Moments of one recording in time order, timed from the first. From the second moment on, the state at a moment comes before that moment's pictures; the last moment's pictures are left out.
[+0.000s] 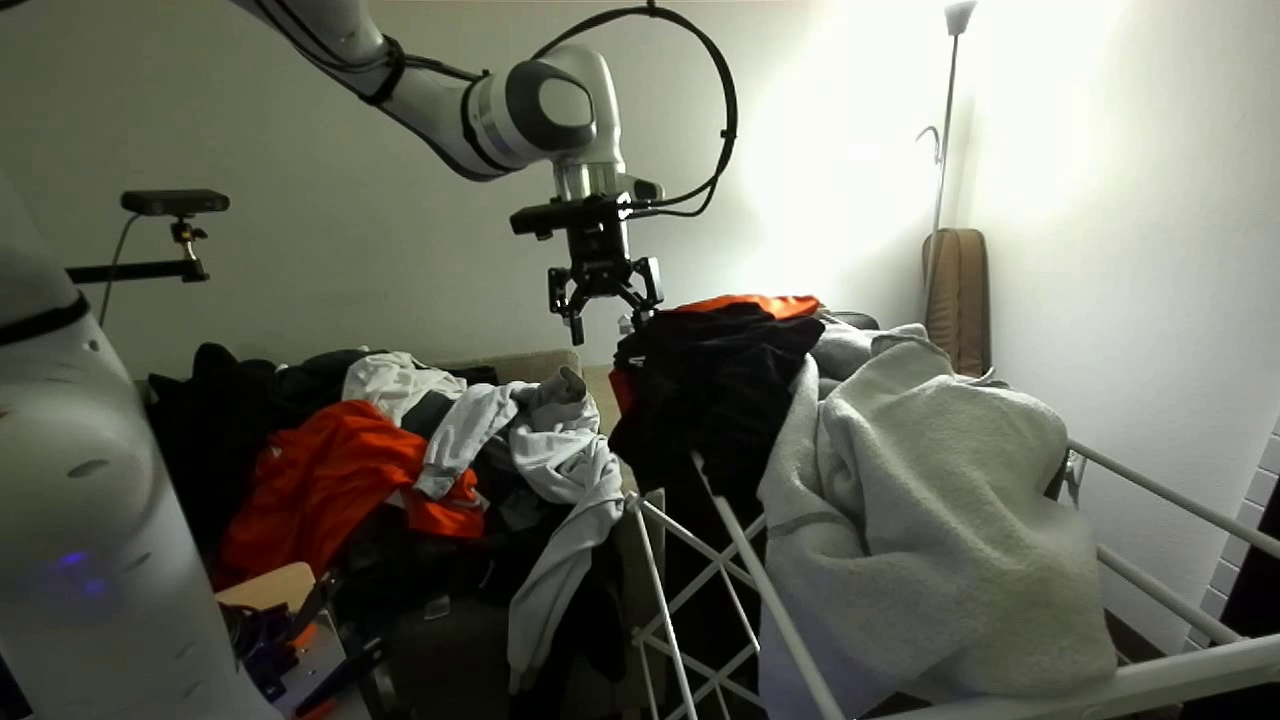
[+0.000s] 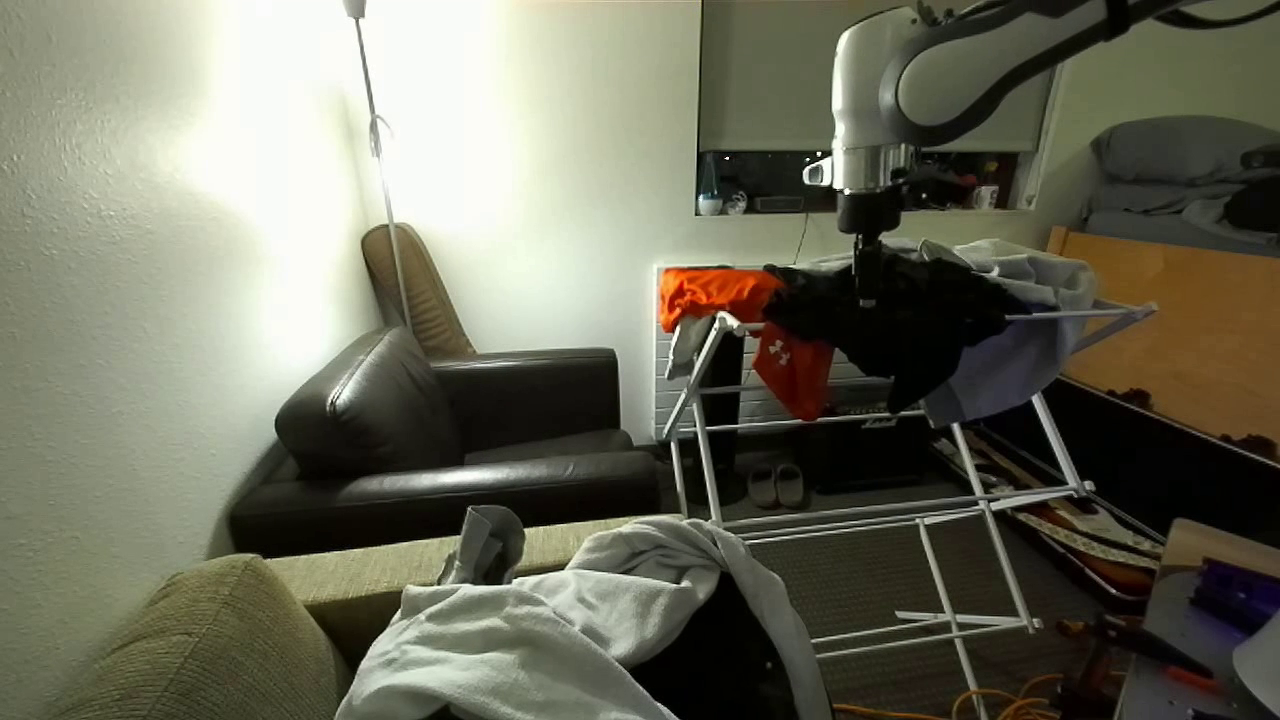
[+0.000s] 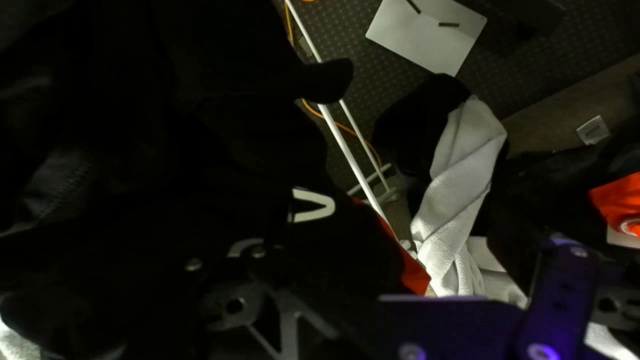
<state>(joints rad) 0.07 -0.13 0.02 -2.16 -0.18 1.98 -0.31</state>
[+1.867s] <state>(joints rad) -0.01 0.03 -0.08 -1.99 -0.23 2.17 -0.56</state>
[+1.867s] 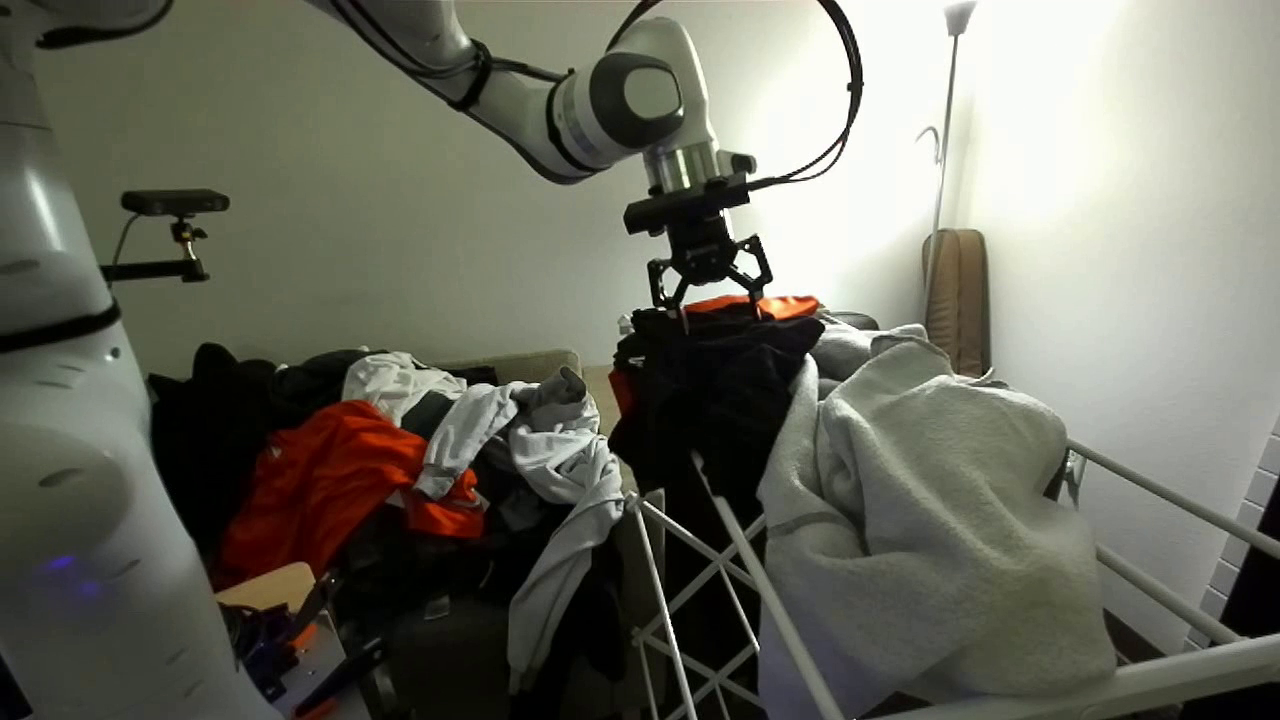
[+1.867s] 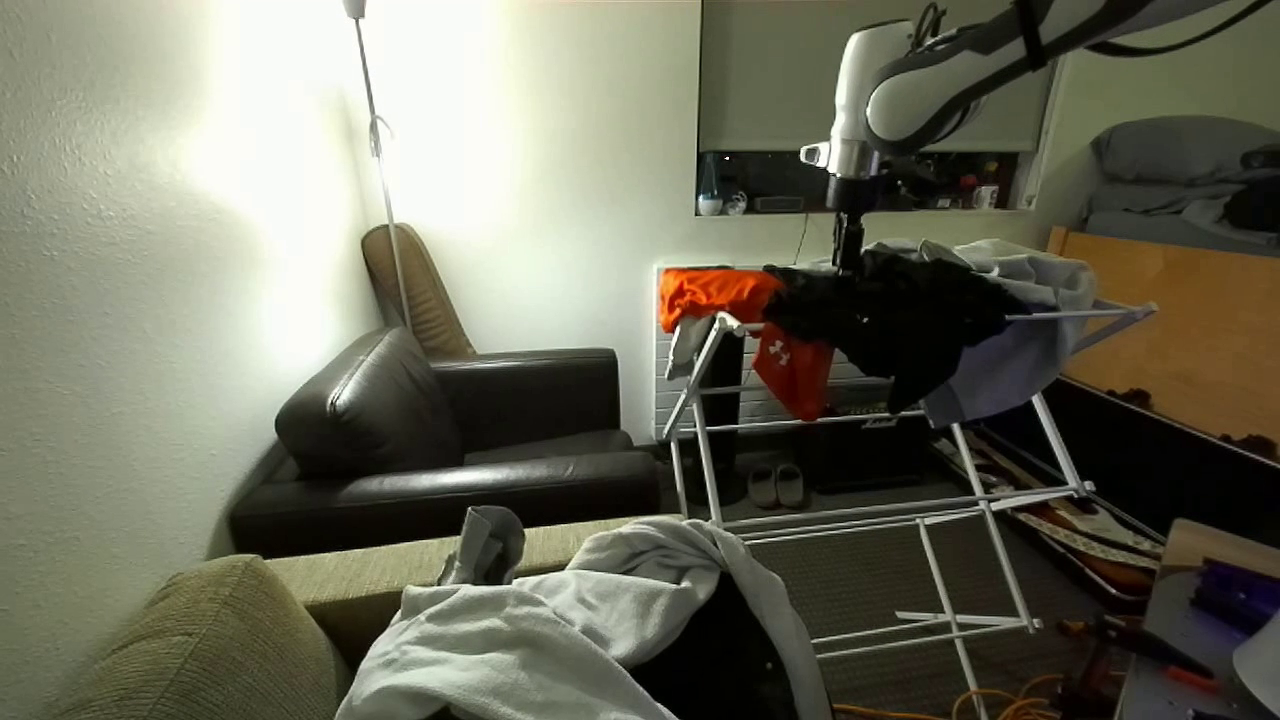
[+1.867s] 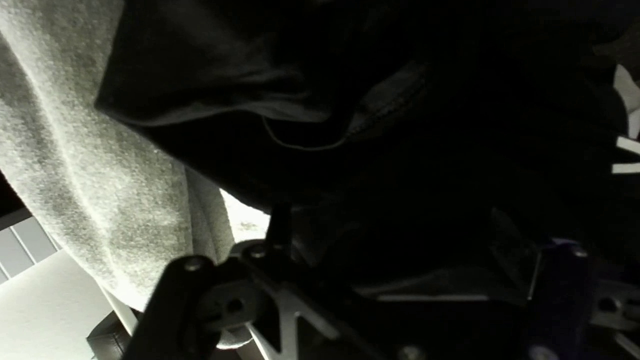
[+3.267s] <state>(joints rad) -0.01 0.07 -0.02 -1.96 -0.20 2.21 -0.53</state>
